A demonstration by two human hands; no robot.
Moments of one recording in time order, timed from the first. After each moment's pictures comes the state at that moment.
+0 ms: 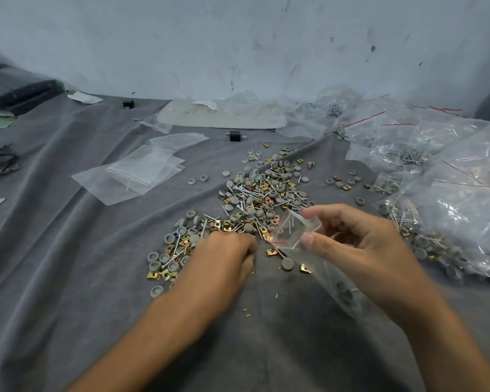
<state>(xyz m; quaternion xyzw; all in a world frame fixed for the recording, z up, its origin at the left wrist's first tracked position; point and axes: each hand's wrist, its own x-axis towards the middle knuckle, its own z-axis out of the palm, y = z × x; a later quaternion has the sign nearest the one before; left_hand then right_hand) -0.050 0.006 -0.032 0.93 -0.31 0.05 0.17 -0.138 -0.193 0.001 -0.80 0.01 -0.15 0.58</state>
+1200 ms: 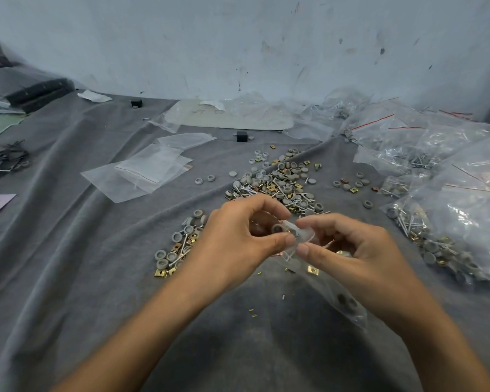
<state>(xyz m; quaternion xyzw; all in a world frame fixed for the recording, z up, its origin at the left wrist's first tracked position) -0.047 -0.001 -0.005 0.77 -0.28 -0.07 0.57 -0.136 -0.182 -0.001 -0.83 0.00 -0.13 0.55</state>
